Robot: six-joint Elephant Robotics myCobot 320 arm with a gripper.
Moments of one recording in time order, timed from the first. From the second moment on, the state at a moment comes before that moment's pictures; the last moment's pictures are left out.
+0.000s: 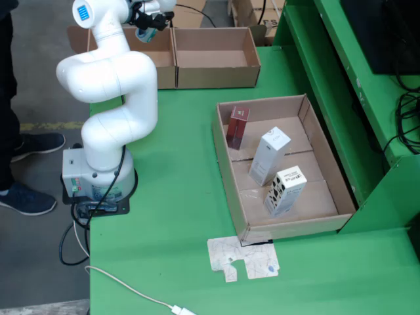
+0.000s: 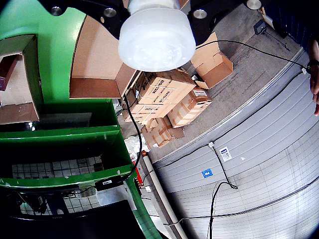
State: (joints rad) arm 1.94 -0.03 -2.06 1.33 0.53 1.18
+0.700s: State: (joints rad) arm 1.94 -0.03 -2.06 1.33 0.53 1.18
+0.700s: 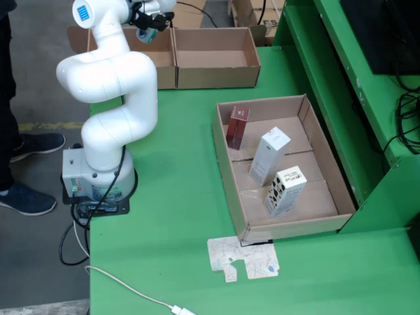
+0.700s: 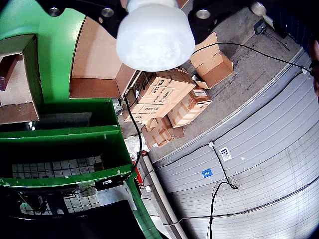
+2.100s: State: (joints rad) arm 1.94 -0.03 -2.06 1.33 0.53 1.17
